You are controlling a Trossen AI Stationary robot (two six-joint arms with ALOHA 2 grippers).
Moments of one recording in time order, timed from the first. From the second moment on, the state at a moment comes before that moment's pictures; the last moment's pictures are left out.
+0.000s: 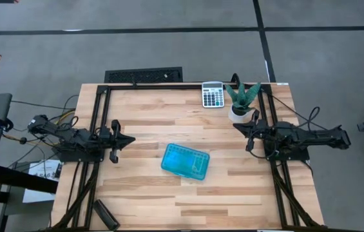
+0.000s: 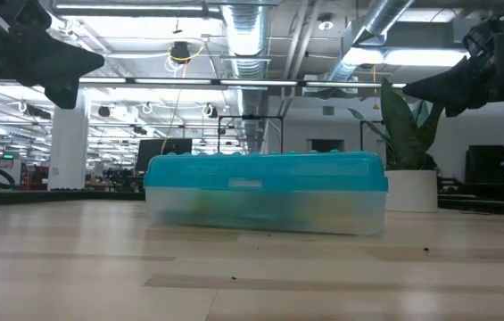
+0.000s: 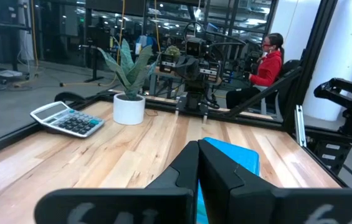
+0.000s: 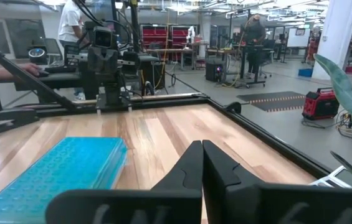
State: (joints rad) left arm -0.37 0.04 0.01 0.08 -0.47 -0.14; right arm 0.00 0.04 0.01 0.06 0.31 0.00
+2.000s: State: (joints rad) left arm -0.37 0.04 0.01 0.08 -0.47 -0.14; right arm 0.00 0.04 0.01 0.06 0.31 0.00
